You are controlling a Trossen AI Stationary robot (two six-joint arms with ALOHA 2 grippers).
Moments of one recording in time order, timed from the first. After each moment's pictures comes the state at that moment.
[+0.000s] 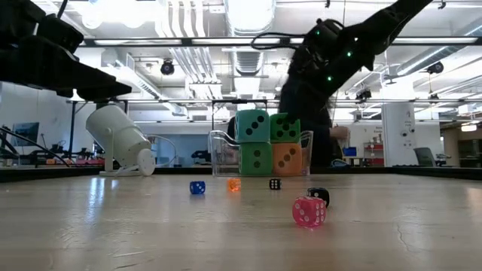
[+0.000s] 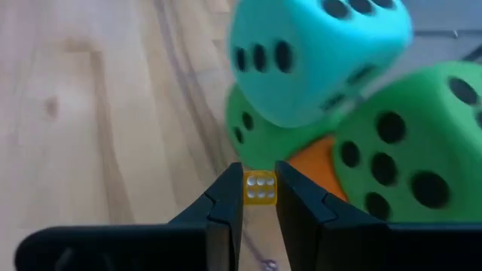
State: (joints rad) left arm 0.02 0.10 0.05 -0.09 -0.14 0.10; right arm -0.49 1.49 0.85 -0.02 0.03 -0.26
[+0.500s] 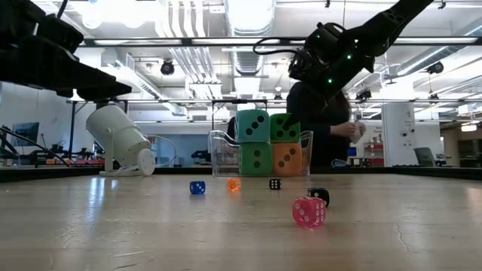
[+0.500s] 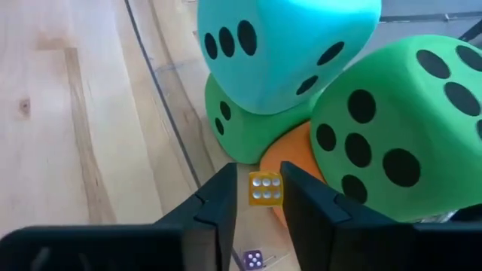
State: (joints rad) left arm 0.02 0.10 0.05 -0.09 -0.14 0.10; right arm -0.52 1.49 0.85 -0.03 0.03 -0.24
